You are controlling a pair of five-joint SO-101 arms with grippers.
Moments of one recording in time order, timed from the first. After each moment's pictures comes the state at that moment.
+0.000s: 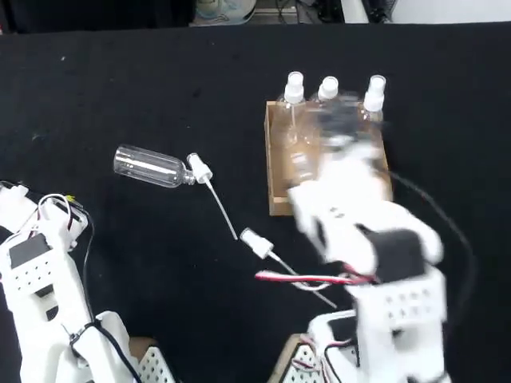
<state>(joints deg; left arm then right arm) -35.4 -47.5 64.7 43.1 22.6 -4.8 -55.5 30.3 80.0 6.9</state>
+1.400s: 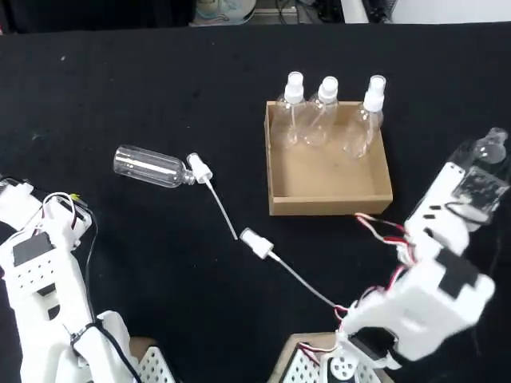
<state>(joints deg) -33.8 -47.5 64.7 43.1 22.6 40.4 17.9 59.8 -70.0 6.6</state>
